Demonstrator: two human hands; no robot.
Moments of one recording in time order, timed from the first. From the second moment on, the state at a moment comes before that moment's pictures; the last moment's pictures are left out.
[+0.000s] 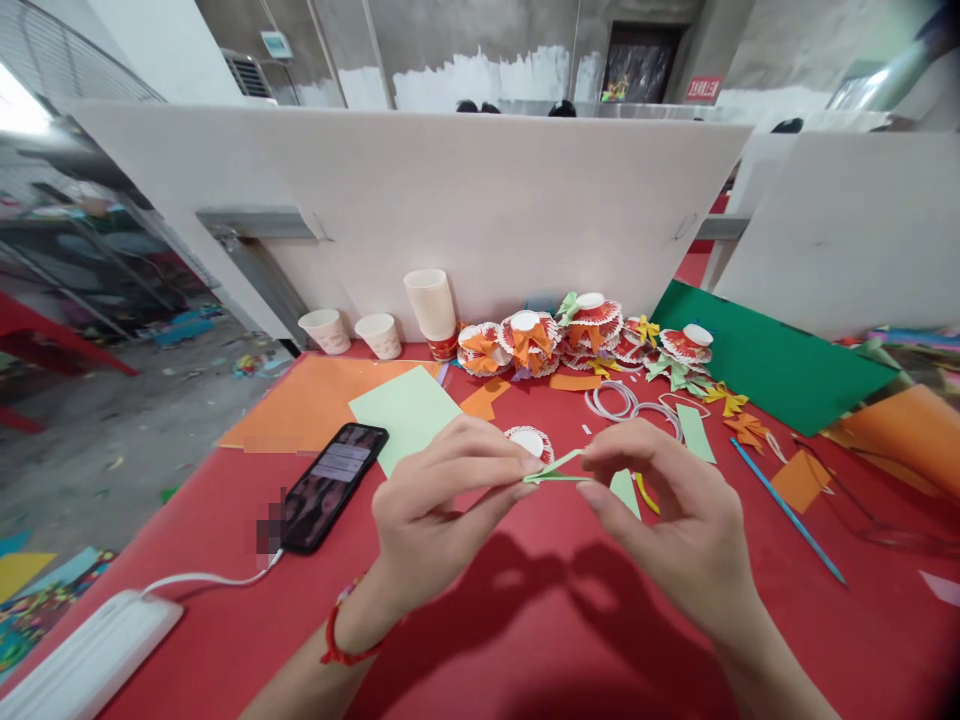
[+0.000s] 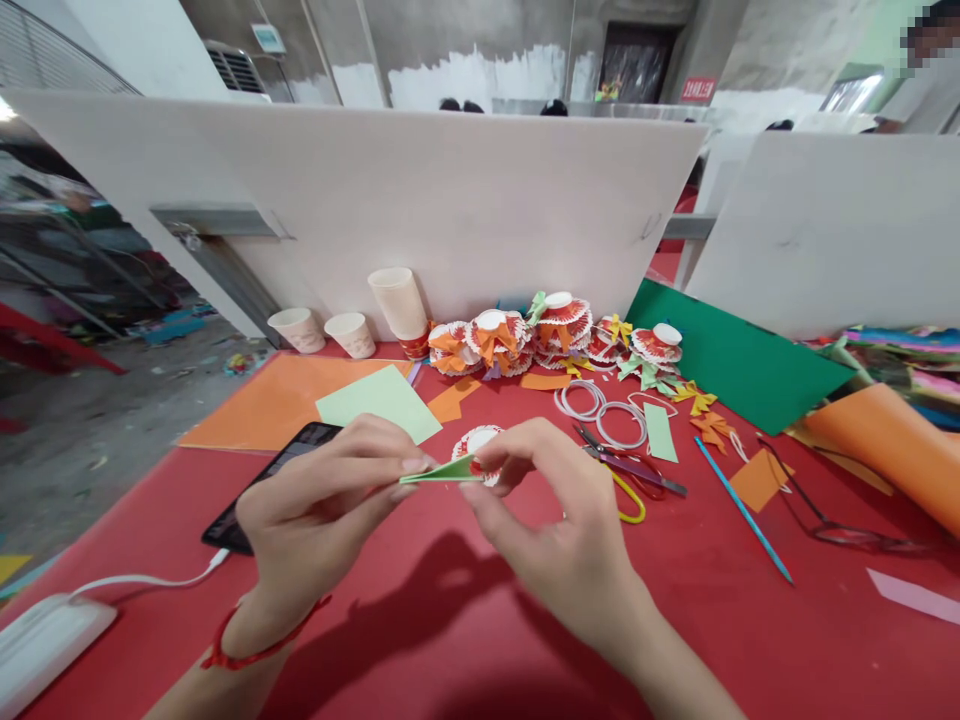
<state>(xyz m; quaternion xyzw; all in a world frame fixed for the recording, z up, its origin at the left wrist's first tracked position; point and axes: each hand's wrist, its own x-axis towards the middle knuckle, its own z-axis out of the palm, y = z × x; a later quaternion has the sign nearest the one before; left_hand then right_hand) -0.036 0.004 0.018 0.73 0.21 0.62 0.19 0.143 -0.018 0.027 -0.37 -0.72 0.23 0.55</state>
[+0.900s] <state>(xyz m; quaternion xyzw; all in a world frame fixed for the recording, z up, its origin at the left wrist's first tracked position) -0.028 -0.006 0.024 0.75 0.30 0.56 0.17 0.144 -0.018 0.030 -0.38 -0.71 0.20 0.56</state>
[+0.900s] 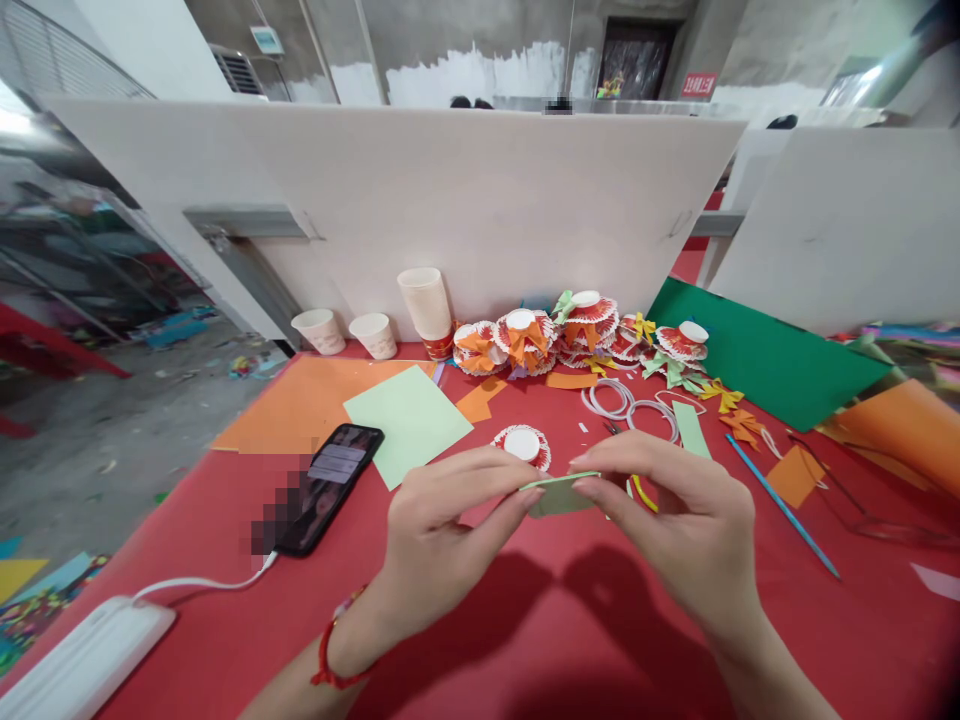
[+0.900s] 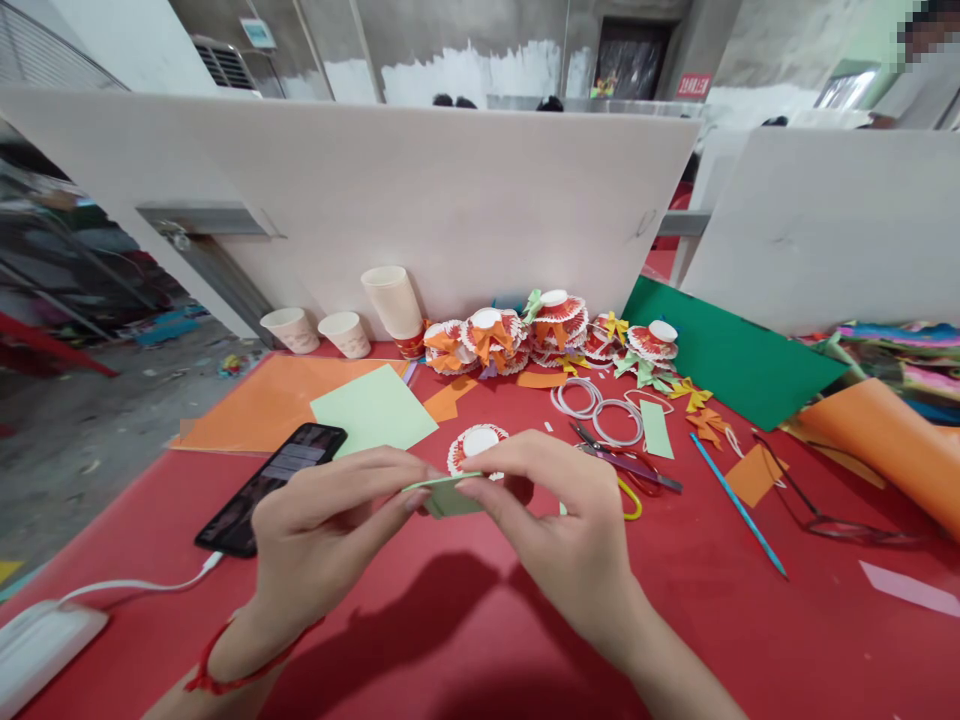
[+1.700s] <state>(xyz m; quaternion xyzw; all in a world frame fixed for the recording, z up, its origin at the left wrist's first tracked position) -0.035 -0.003 0.020 0.75 0.31 0.49 0.31 0.146 -0.010 0.027 -0.40 -0.70 0.33 0.49</state>
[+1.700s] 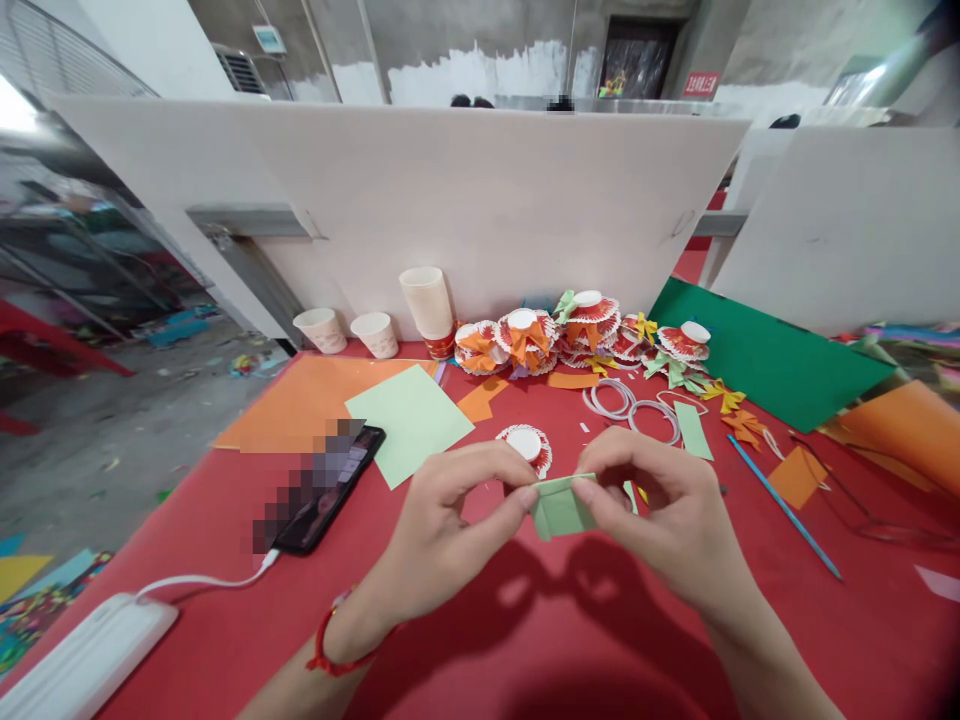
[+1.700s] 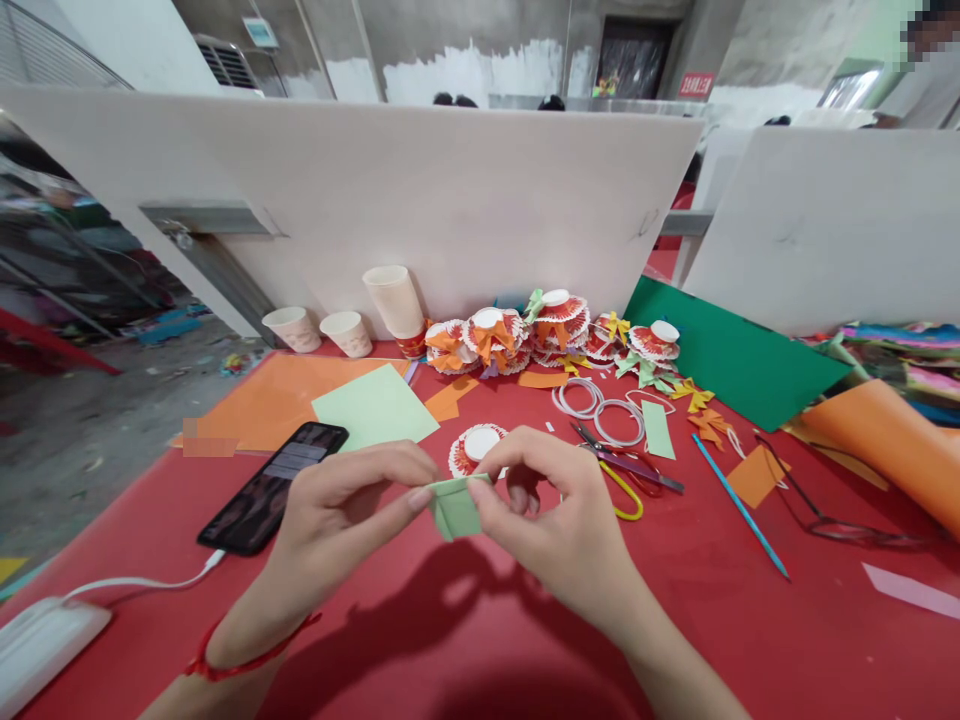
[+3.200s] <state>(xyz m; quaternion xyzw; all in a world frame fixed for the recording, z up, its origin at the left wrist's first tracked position) -0.028 0.016 0.004 0.63 0.44 0.52 0.38 0.137 -0.001 0.015 -0.47 -0.71 0.30 0.42</state>
